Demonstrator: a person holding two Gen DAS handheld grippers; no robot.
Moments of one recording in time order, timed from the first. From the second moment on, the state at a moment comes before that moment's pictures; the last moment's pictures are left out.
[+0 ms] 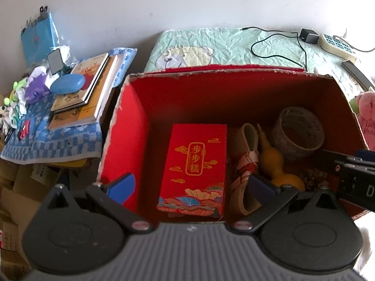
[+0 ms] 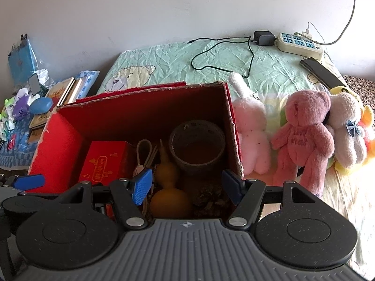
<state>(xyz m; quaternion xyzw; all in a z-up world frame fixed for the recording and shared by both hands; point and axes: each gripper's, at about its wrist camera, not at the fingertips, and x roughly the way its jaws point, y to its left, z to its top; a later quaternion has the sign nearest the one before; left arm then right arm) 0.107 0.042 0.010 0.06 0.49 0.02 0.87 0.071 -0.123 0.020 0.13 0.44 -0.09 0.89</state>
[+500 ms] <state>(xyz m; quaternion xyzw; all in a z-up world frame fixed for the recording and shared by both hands) 0.107 0.042 0.006 0.06 0.49 0.02 0.87 0.072 -0.124 0.016 0.12 0.44 -0.09 0.88</state>
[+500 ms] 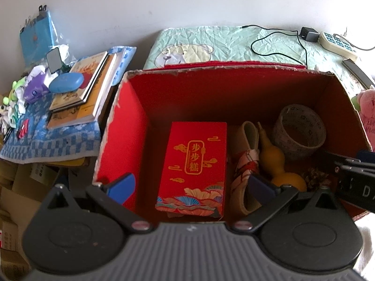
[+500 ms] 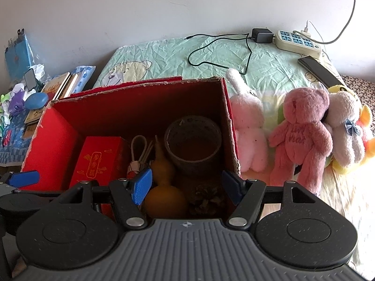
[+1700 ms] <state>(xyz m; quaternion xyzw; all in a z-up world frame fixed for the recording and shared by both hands) 0.096 0.039 0.014 0.06 0.47 0.04 0.88 0.065 -0.123 0.022 0.12 0.43 -0.08 0.89</state>
